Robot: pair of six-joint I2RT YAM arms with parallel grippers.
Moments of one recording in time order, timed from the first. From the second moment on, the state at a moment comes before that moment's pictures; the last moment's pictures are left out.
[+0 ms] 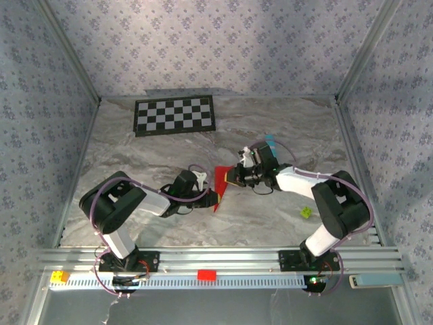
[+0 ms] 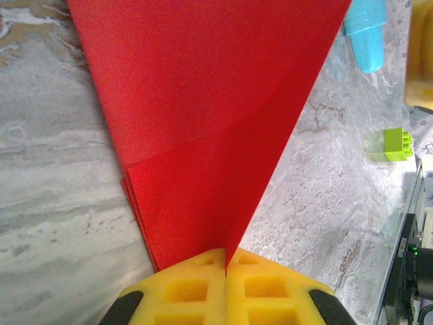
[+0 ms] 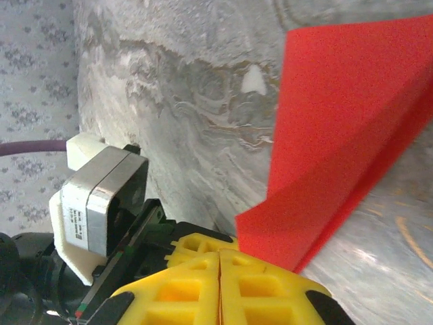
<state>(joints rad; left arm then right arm) -0.77 1.70 0.48 0.56 0.43 -0.81 0.53 1.60 0.77 0.04 -0.64 0.74</state>
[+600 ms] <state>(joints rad) -0.77 1.70 0.46 0.60 0.42 -0.92 0.52 1.70 0.80 0.05 -0.66 0.72</state>
